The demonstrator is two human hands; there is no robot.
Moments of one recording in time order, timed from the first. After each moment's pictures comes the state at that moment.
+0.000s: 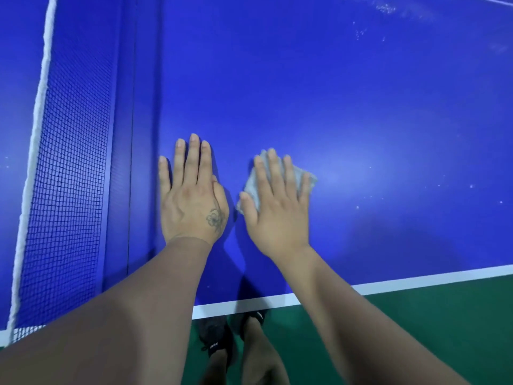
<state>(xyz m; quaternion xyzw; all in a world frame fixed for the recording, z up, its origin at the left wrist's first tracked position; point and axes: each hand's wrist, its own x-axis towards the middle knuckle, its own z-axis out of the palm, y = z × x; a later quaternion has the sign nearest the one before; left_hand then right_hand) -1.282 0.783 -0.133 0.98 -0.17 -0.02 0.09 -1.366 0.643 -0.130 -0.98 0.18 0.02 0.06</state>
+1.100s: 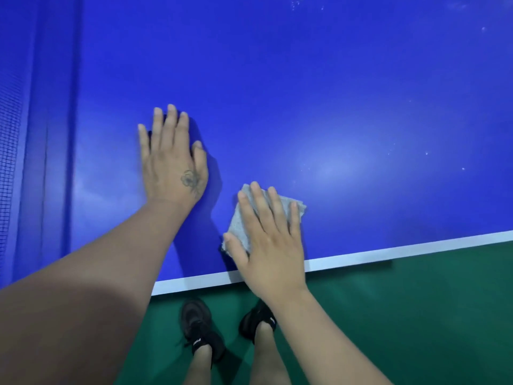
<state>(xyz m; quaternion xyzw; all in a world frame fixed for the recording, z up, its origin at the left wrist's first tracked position) -1.307 0.682 -0.124 0.97 -0.20 0.03 0.14 -1.513 0.578 -0.128 -0.98 0.16 0.02 0.10</state>
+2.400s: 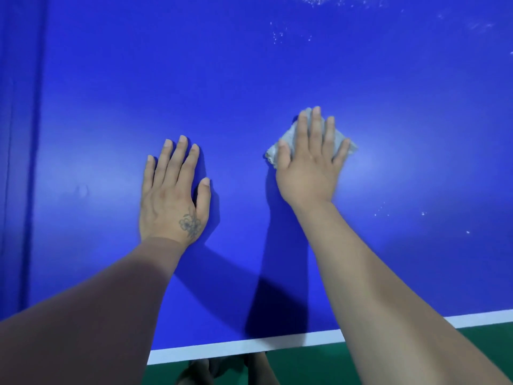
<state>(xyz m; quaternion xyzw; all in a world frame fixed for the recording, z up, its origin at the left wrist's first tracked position) -1.279 0.600 -0.130 0.97 -0.23 0.00 0.11 -1.323 0.360 -0.140 -0.94 0.32 -0.01 0.11</state>
